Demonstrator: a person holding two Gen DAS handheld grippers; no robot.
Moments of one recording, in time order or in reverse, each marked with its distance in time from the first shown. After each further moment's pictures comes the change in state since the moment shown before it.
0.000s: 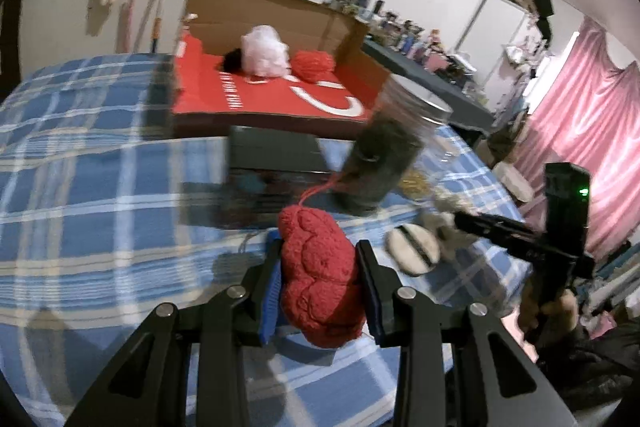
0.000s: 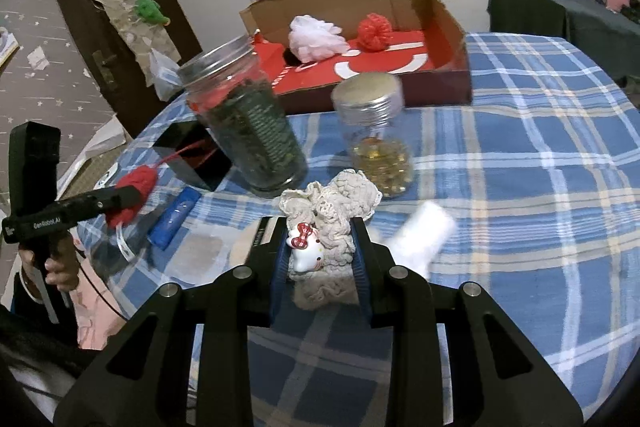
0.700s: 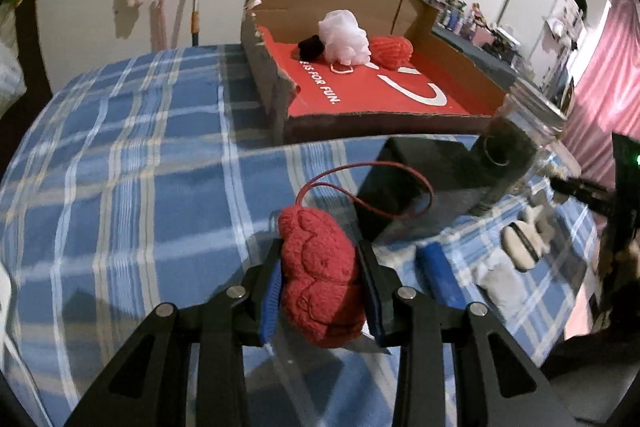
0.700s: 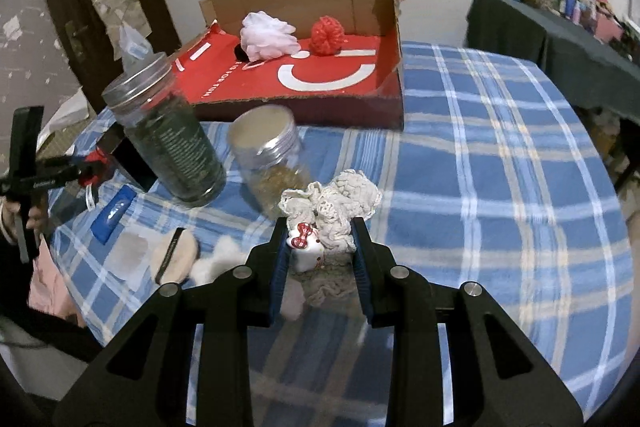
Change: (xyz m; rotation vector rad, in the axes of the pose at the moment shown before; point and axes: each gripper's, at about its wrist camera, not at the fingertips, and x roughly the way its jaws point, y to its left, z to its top) left arm 0.020 0.073 0.028 0.077 0.080 0.168; right arm -0.004 -0.043 0.037 -0.107 0.070 -0.144
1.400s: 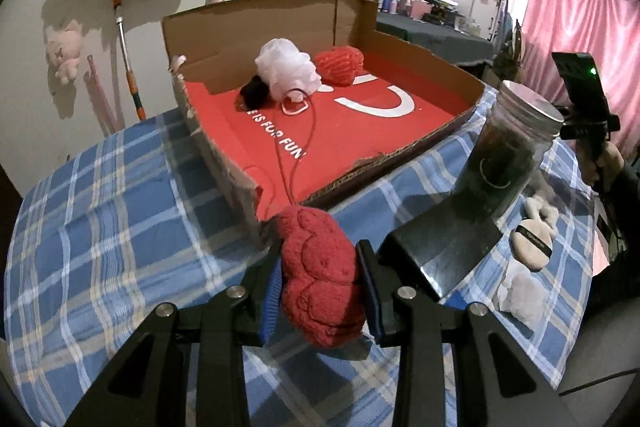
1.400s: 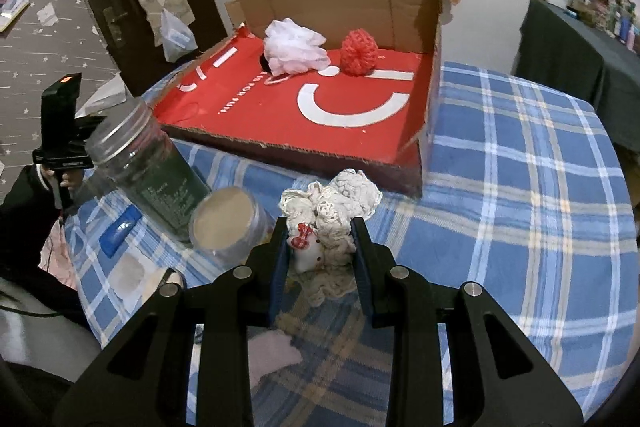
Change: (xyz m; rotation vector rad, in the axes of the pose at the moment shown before) left arm 0.021 -0.006 0.059 0.293 -0.028 -0.084; right arm 0.032 -0.028 0.055 -0.097 0.029 0.186
